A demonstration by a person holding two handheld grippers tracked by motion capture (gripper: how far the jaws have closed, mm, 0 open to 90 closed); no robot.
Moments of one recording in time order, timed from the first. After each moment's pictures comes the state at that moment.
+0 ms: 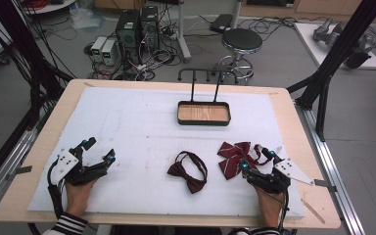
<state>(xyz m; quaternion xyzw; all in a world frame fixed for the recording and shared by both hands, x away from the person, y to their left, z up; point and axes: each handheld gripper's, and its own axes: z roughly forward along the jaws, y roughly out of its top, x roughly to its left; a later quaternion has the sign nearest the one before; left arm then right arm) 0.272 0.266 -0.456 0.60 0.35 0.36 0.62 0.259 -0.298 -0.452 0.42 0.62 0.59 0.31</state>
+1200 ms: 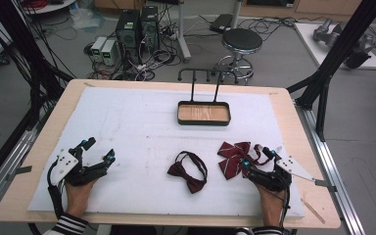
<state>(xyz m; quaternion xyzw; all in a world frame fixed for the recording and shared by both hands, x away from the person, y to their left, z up) 0.271 0.266 -0.456 0.60 0.35 0.36 0.63 0.265 -0.302 -0.448 0.44 0.62 0.58 0.29</state>
